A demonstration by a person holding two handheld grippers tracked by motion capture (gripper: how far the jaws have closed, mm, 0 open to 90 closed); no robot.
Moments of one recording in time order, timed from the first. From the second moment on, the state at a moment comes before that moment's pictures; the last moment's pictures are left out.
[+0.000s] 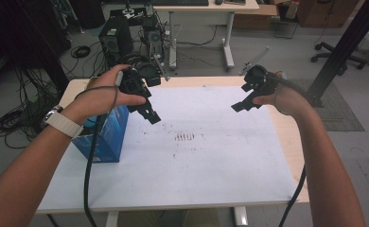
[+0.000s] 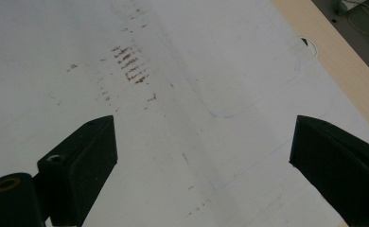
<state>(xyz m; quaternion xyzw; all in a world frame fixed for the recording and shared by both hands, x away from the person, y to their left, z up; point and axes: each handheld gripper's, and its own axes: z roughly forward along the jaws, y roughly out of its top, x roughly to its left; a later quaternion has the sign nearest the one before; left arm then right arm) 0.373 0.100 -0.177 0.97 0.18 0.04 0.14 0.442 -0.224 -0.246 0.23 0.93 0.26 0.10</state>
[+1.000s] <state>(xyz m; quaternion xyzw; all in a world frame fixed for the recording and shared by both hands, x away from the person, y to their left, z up) 0.377 0.093 -0.189 0.97 0.17 0.06 0.15 0.444 -0.222 -0.249 0.23 0.93 0.26 0.09</state>
